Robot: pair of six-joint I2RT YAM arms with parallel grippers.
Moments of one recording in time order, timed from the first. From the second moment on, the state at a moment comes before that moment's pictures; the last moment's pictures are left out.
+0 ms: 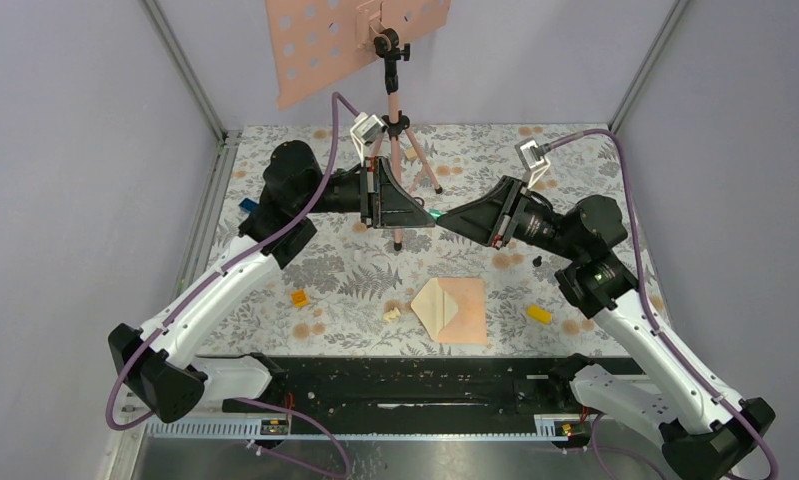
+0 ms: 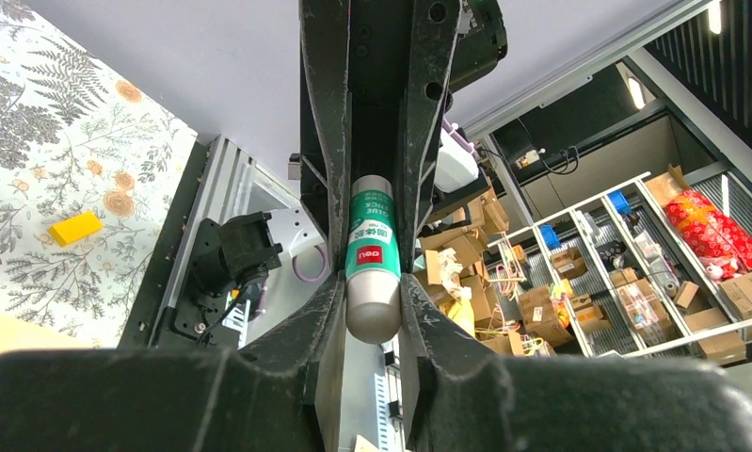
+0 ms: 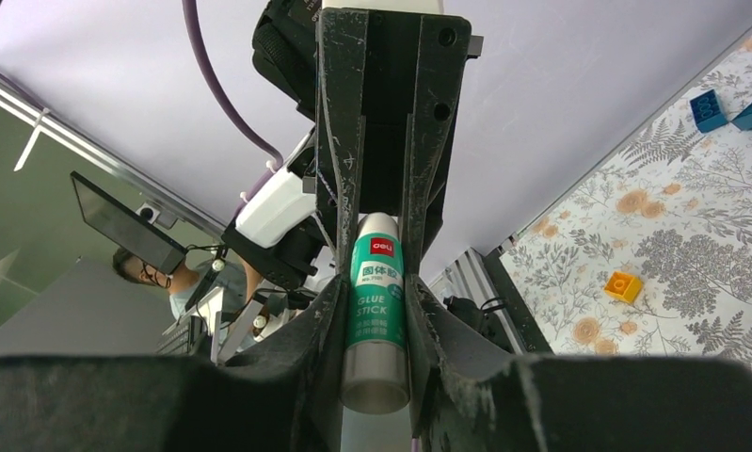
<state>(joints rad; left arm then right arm) -0.63 1.24 1.27 0.13 0.98 -1.05 0.55 0.91 0.95 0.26 -0.67 1.05</state>
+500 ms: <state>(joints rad) -0.60 1.21 1.28 -0.40 0.62 -0.75 0.55 0.71 1.03 -0.62 -0.23 0.64</state>
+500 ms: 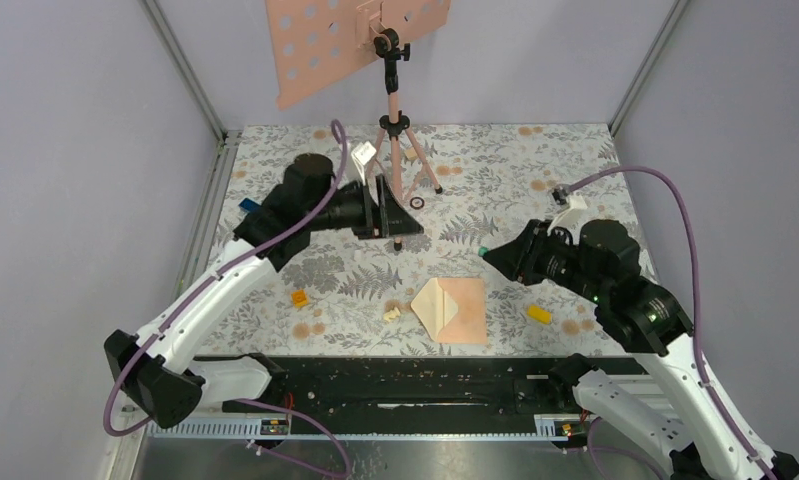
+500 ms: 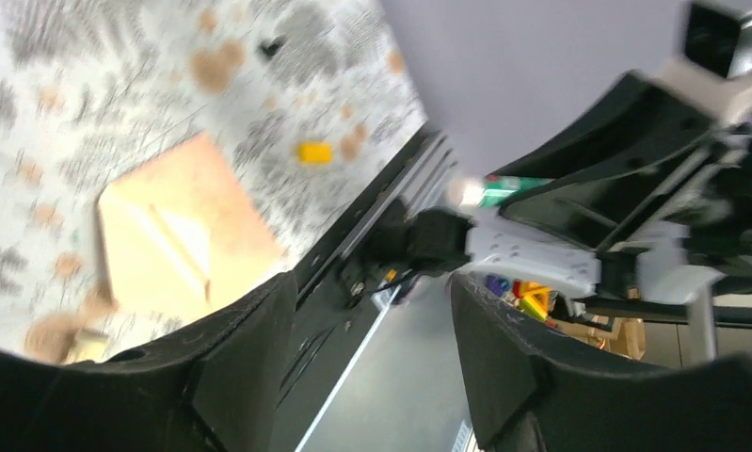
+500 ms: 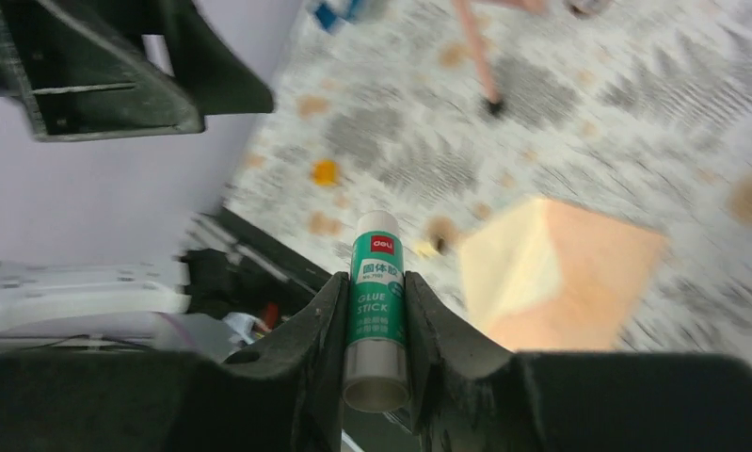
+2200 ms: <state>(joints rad) -0.82 2.21 1.72 -0.50 0.42 -0.62 0.63 0.86 0.92 -1.01 0.12 0.58</state>
